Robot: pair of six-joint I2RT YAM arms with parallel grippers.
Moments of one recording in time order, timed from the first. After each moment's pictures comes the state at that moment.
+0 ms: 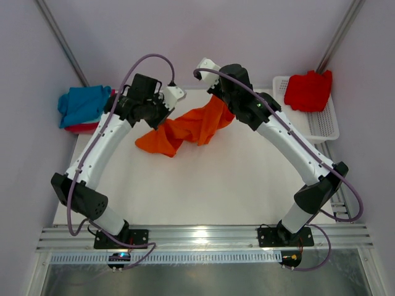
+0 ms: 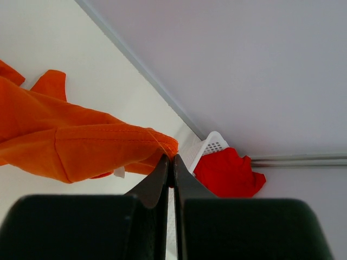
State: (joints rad) left arm -0.43 1.57 1.78 -1.01 0.10 0.47; right arm 0.68 1.66 1.89 -0.61 0.46 -0.64
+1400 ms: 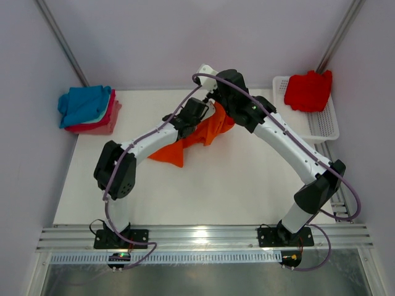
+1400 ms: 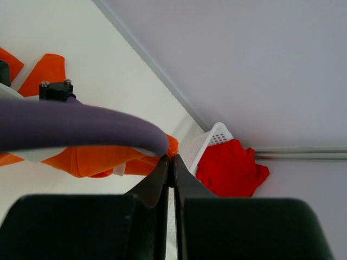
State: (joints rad) left arm -0.67 1.91 1.57 -0.44 -0.48 0.51; right arm 0.68 1.66 1.81 -0.58 0.49 -0.63
